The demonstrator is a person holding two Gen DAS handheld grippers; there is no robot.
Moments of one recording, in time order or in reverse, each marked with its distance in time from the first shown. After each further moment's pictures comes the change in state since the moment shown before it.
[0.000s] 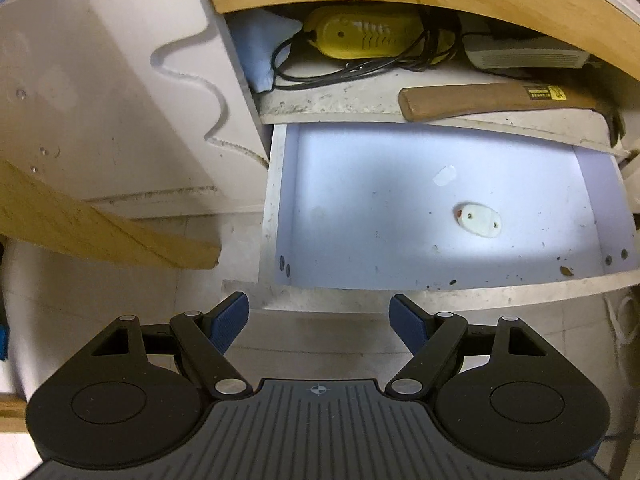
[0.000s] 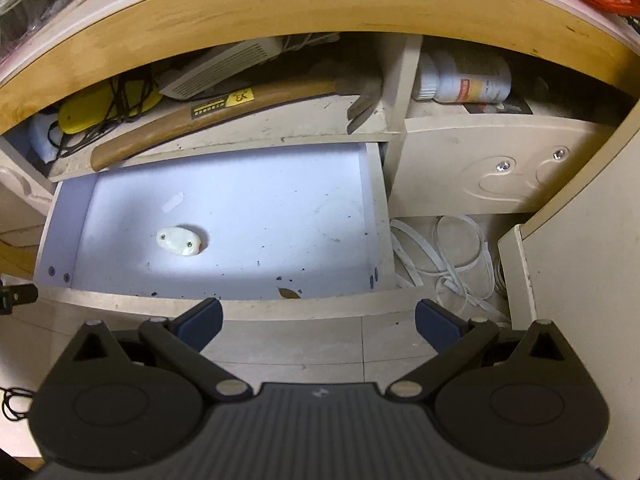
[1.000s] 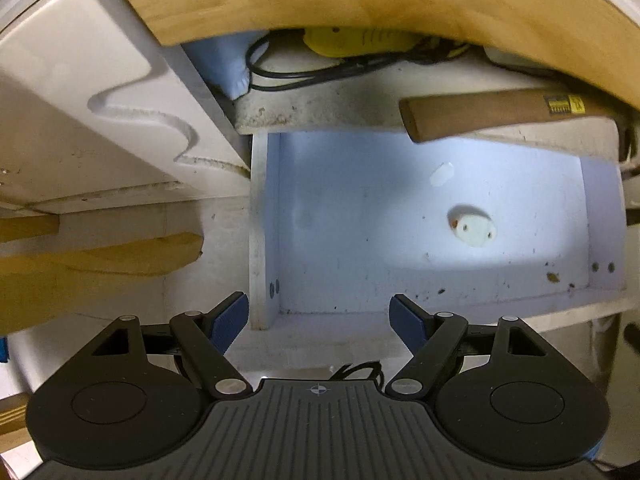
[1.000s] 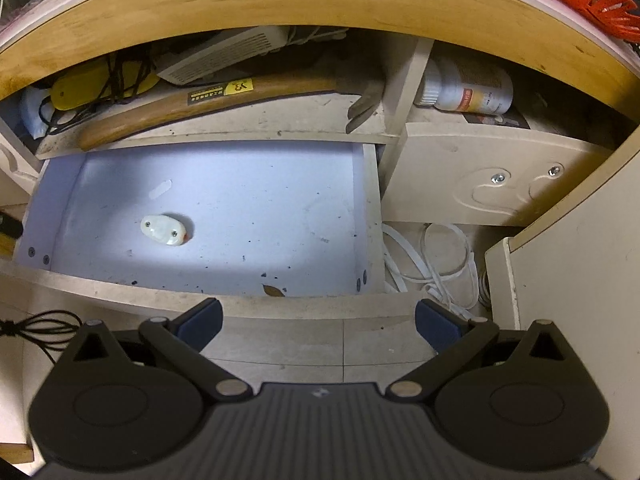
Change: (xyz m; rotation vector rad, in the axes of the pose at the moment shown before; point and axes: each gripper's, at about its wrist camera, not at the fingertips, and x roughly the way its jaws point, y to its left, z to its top) left arm 0.027 0.010 0.081 0.027 0.253 -0.081; right arm 0.006 0.008 0.001 -0.071 -0.006 -0.071
